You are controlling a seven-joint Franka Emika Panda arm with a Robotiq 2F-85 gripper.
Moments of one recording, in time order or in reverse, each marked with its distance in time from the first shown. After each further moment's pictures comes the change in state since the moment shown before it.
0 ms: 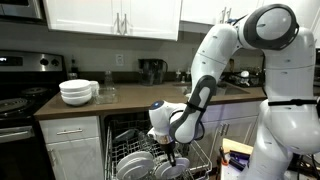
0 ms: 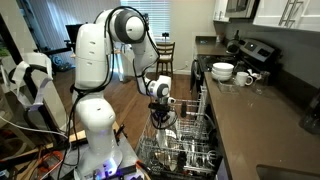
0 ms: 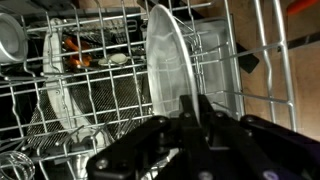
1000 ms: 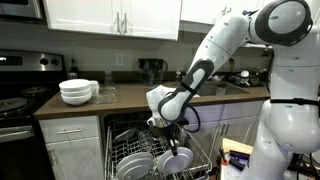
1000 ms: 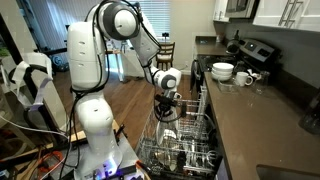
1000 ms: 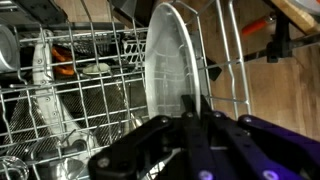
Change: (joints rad) arm -0.089 -0.109 0.027 0.084 0.215 -0.294 -0.284
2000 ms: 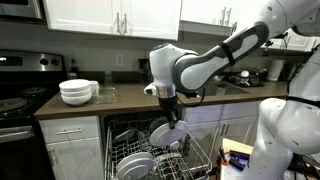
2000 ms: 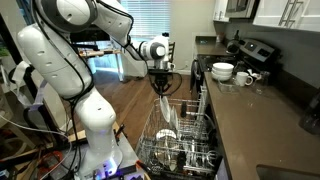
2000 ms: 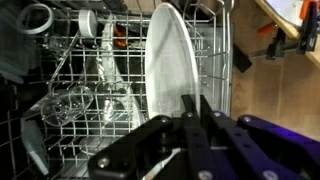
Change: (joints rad) arm 0.113 -0.424 0.039 0.004 -0.126 -0.221 0.063
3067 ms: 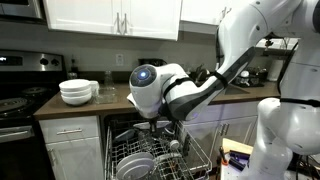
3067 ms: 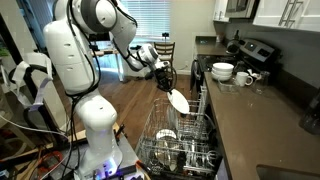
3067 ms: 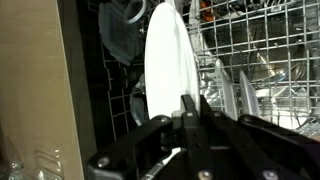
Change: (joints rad) arm 0.053 0.215 0.116 0.105 -0.585 0.070 0.753
